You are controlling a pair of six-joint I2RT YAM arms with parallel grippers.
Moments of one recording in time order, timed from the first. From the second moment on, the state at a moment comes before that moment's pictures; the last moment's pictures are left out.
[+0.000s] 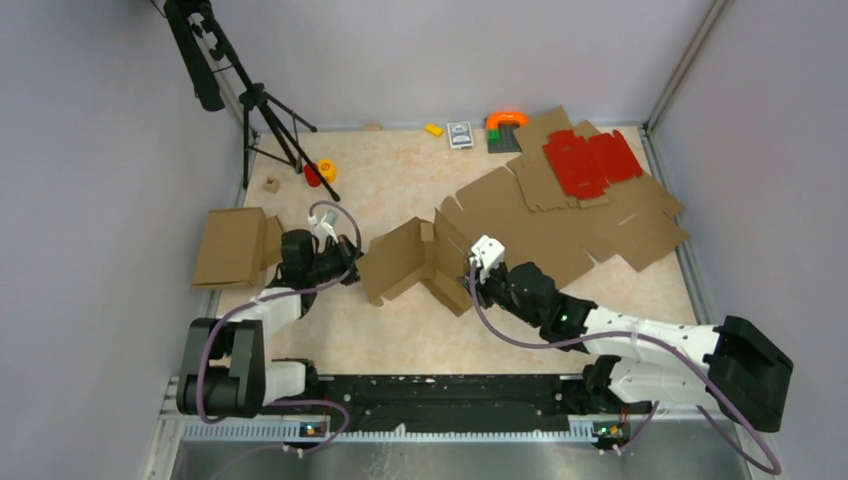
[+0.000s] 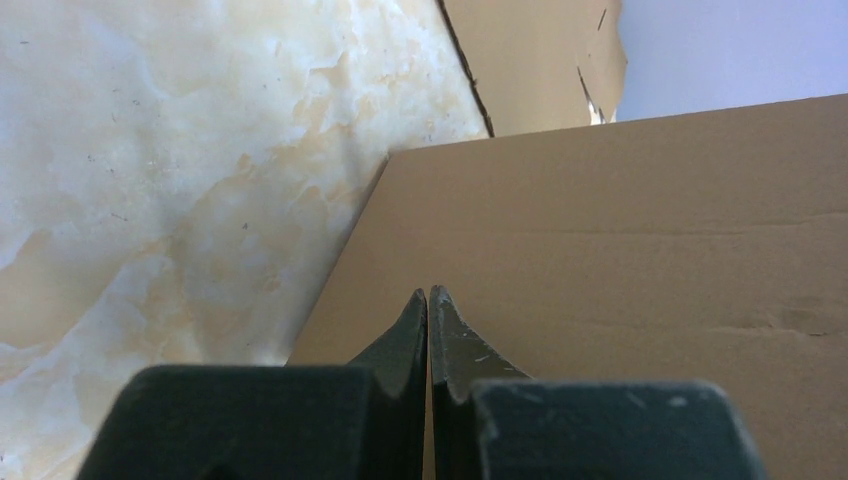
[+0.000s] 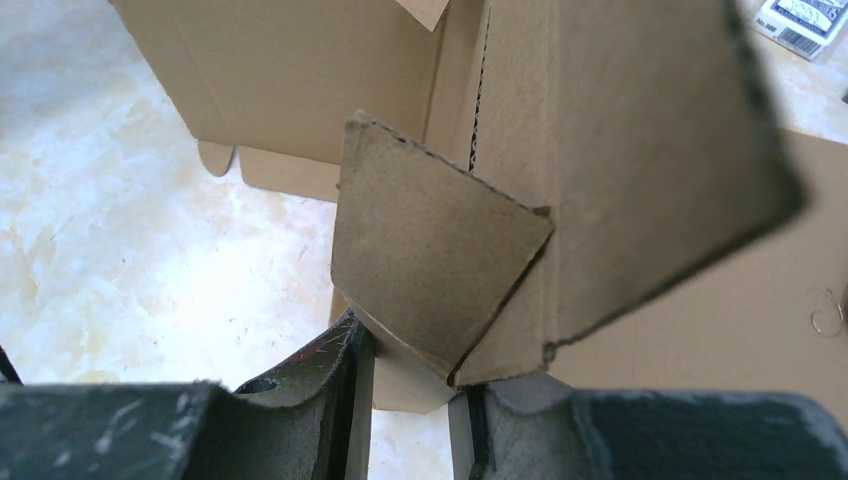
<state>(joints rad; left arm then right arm) -0.05 1.24 0.38 0.34 0.78 -0.72 1.01 1.07 0.46 0.32 0.19 -0.02</state>
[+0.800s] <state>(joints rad) -0.06 0.92 0.28 0.14 0.73 -0.68 0.87 1.21 0.54 0.38 -0.17 -0.11</state>
